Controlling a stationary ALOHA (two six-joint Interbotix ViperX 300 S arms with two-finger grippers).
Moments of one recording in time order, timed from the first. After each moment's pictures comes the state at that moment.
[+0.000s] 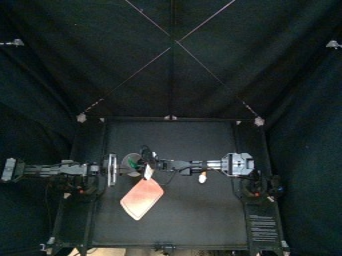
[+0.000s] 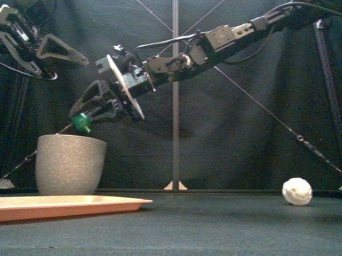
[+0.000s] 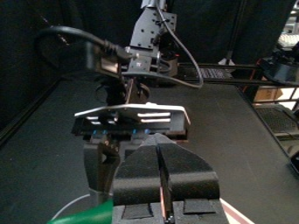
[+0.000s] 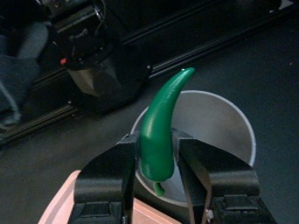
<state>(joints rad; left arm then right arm) 0.08 -0.97 1.22 0.01 -0.13 0.00 -0.13 0.48 -0.06 -0.15 -0.08 0.47</state>
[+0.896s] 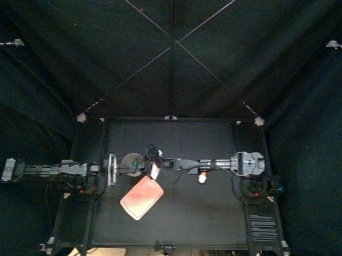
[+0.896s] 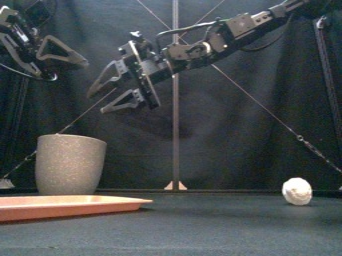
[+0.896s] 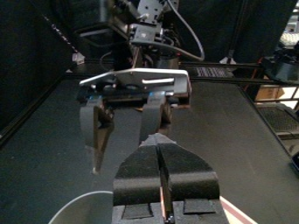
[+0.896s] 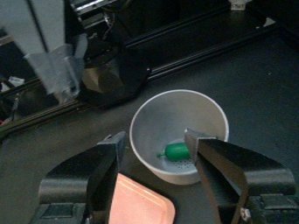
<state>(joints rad) 0.09 -0.97 1.22 0.01 -0.14 0.00 -0.12 0.29 0.13 -0.21 -0.11 0.46</state>
